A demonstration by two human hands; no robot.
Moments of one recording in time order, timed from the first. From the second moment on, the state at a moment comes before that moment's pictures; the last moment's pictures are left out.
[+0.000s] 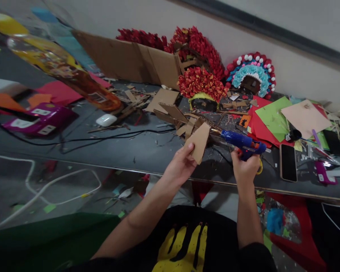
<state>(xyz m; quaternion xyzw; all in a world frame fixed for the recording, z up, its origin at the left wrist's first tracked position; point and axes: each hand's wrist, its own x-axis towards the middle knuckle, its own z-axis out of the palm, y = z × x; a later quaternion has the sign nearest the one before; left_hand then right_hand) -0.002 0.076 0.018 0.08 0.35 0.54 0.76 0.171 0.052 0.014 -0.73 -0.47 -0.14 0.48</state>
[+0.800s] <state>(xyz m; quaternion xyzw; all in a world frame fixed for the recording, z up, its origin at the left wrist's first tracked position) -0.003 0.078 0.014 0.11 0.35 0.55 0.75 0.178 0.052 0.006 -0.72 -0.49 -0.18 0.46</state>
